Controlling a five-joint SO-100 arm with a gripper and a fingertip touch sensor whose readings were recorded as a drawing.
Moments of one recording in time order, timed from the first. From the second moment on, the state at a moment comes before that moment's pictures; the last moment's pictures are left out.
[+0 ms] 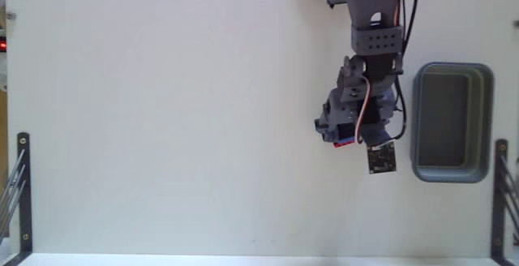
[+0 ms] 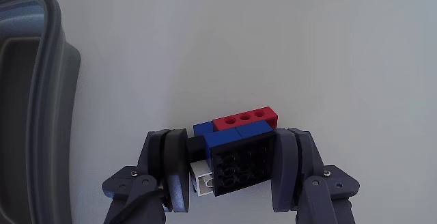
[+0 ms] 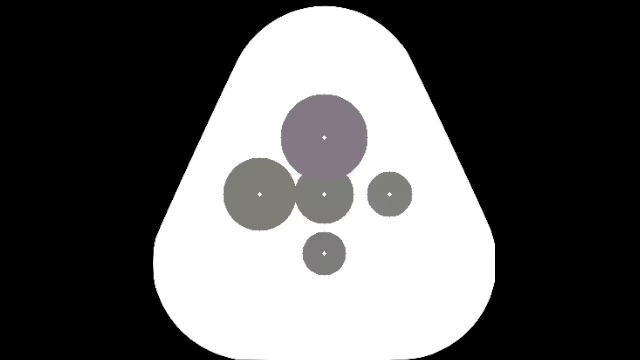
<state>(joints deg) -8.2 114.3 134.3 36.3 -0.2</state>
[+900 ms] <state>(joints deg) -8.2 114.7 132.9 40.0 -0.3</state>
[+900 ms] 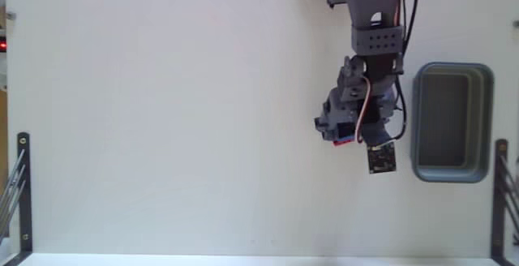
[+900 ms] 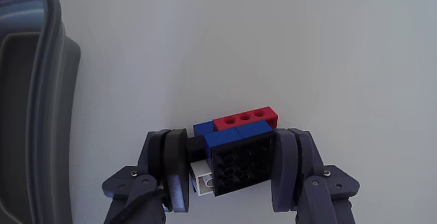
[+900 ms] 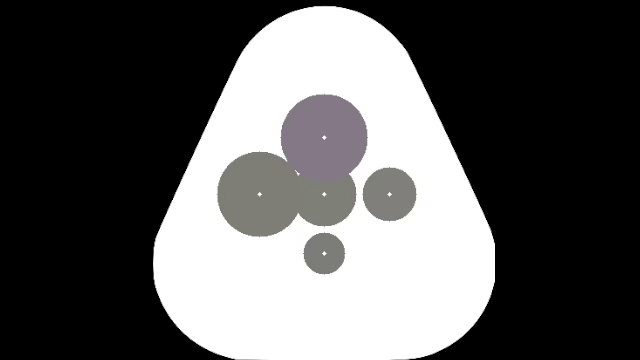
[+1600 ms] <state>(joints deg) -8.1 114.9 118.7 57.0 -0.3</state>
